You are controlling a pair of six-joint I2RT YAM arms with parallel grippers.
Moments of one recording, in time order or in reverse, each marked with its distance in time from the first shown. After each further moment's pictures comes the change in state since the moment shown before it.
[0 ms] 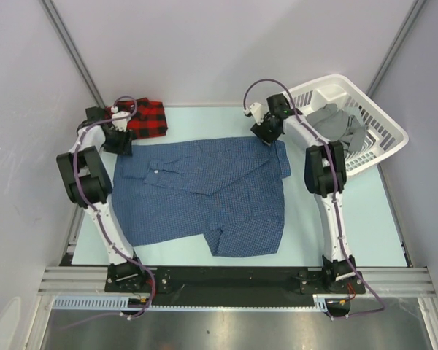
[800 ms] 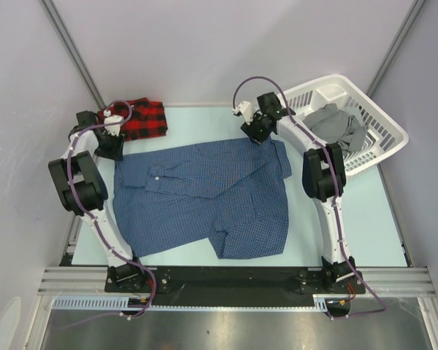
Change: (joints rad) left arm 0.051 -0.156 -0.174 0.035 -0.024 0.072; right arm 0.068 -0.105 -0.072 0.002 -0.080 0.034
